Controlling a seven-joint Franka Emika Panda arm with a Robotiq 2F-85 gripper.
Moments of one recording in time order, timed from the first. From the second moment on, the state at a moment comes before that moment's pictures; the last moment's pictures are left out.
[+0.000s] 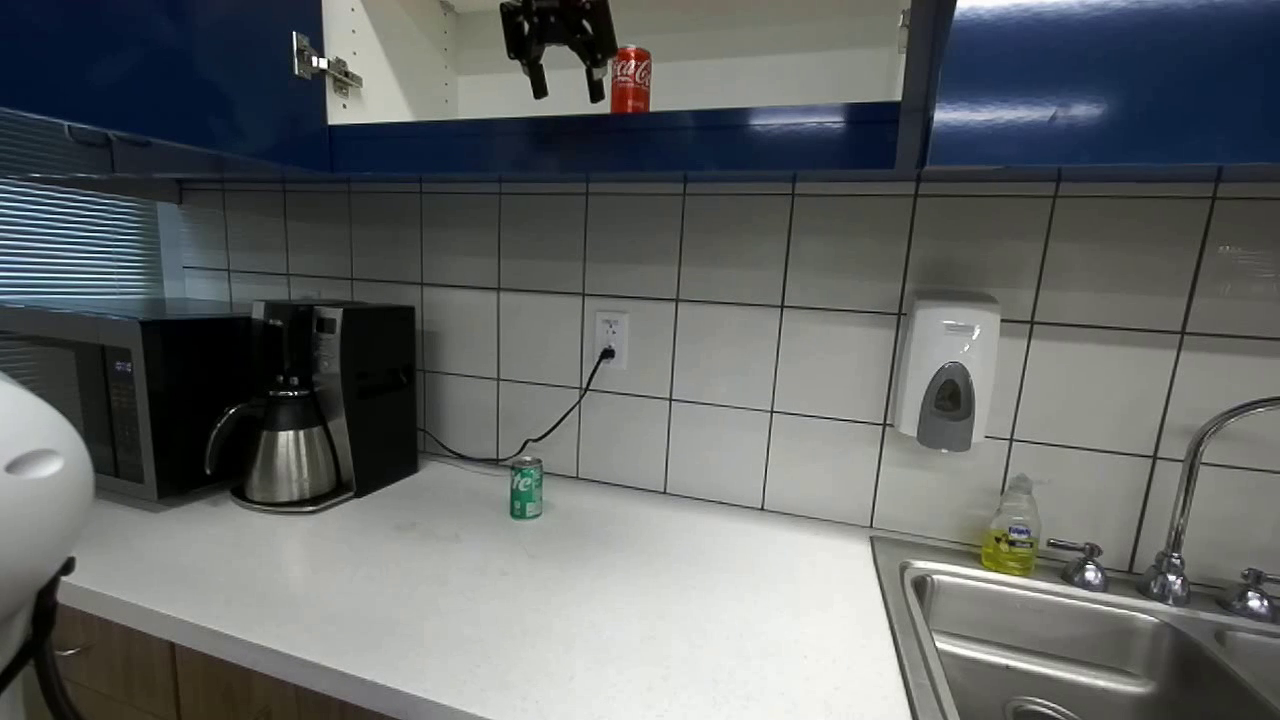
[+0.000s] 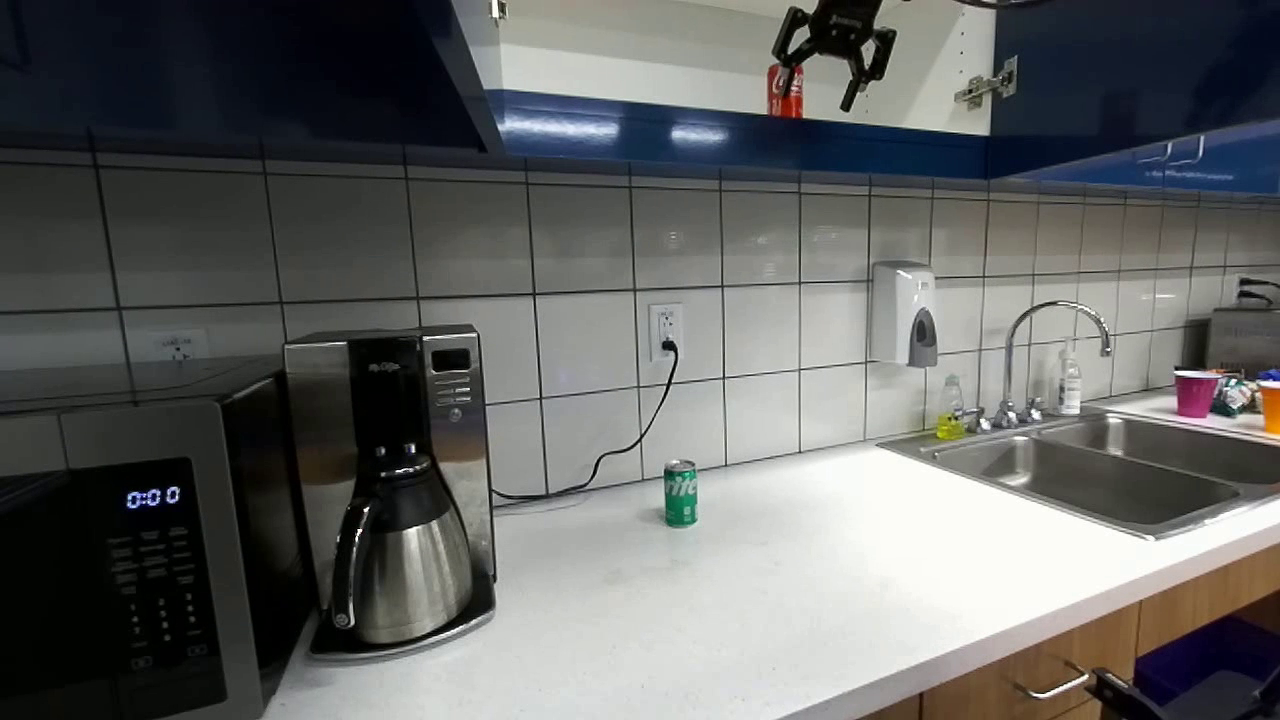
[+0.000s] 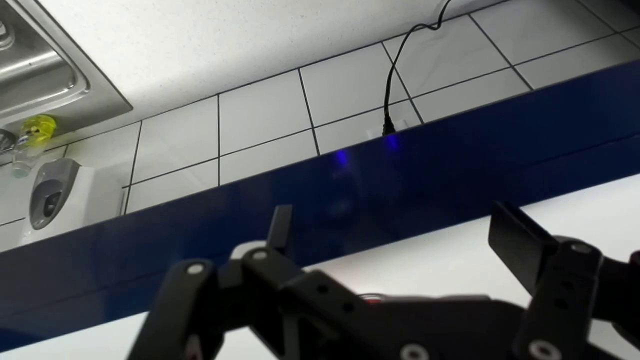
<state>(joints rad) -0.06 -0.28 -0.05 -1.65 0.04 1.96 0.14</state>
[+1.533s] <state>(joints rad) -0.06 0.06 -0.06 -1.20 -0.04 1.91 0.23</state>
